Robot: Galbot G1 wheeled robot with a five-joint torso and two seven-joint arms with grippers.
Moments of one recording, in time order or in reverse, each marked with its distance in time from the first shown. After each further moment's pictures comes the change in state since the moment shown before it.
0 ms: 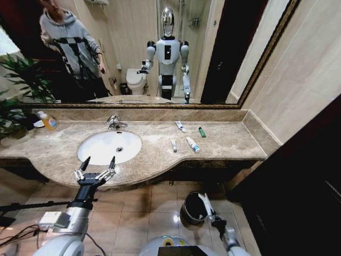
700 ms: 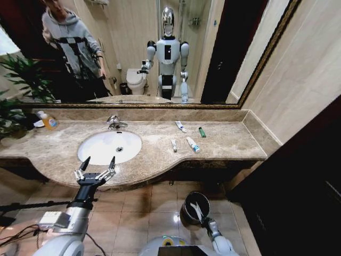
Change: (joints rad) left arm 0.000 0.000 0.000 0.000 0.000 0.000 0.000; right arm 0.266 0.041 -0.014 -0.396 -0.133 -0.003 0.008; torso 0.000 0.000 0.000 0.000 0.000
